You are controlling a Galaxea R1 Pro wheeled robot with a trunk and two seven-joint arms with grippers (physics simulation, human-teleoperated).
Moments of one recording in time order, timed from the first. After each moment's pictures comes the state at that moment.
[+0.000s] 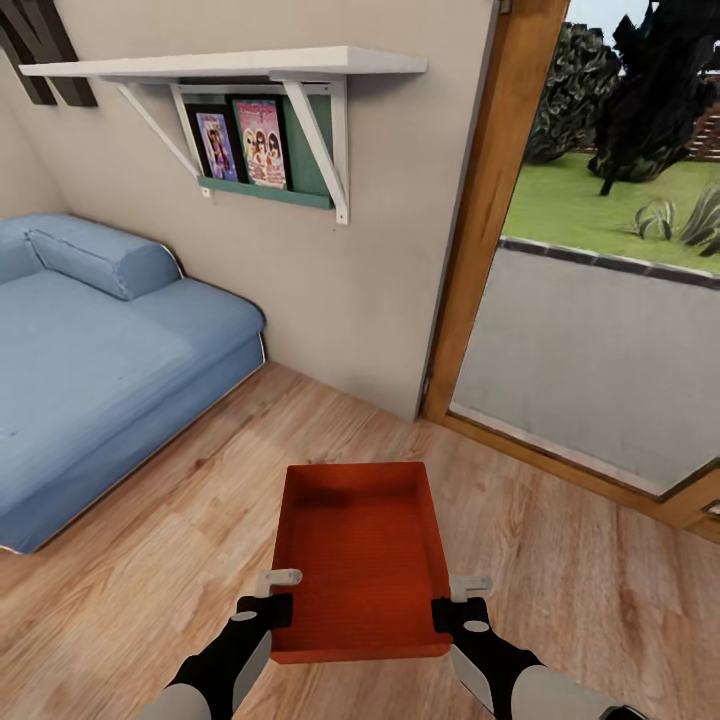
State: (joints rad) left arm -0.55 -0.12 -0.03 -0.39 0.03 0.11 0.17; right arm -0.65 0.08 0.55 -0.14 -0.47 -0.08 -0.24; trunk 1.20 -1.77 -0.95
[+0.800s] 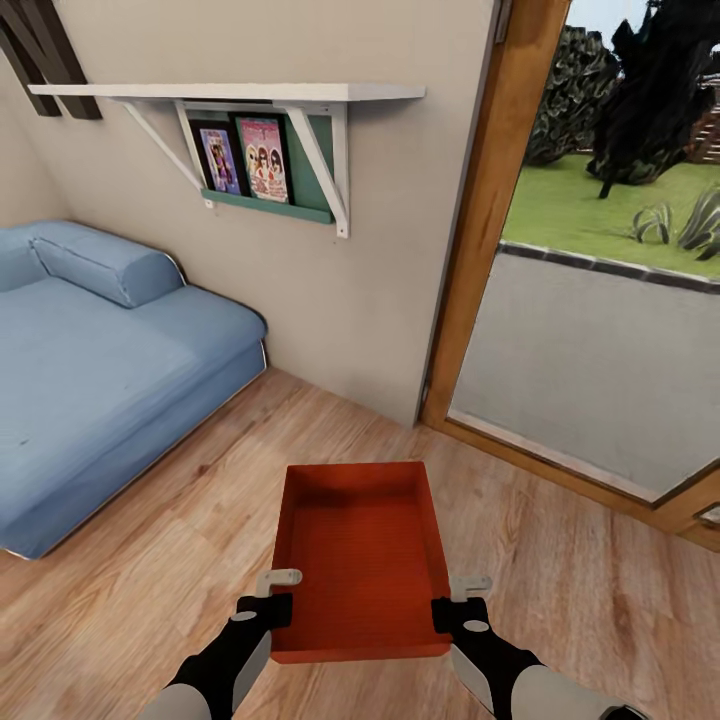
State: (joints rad) left arm -0.55 -0.12 -0.03 -0.39 0.03 0.11 0.17; right arm -0.65 0.08 0.55 -0.14 -0.46 -0.08 -0.24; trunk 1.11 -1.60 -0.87
